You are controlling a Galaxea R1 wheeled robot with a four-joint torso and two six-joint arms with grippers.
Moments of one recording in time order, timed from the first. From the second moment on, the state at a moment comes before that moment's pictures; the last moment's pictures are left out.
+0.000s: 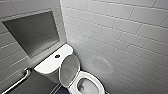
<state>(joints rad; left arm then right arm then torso) 1.37 2.78 -2.44 1.38 -0.18 -1.30 -1.62 2.89 -2.43 0.10 0.20 -0.02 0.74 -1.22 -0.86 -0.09</state>
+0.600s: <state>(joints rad) 1.44 2.91 -2.60 1.41 -0.19 -1.30 -1.62 2.93 -2.48 0.10 0.19 -0.02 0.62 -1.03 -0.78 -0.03</state>
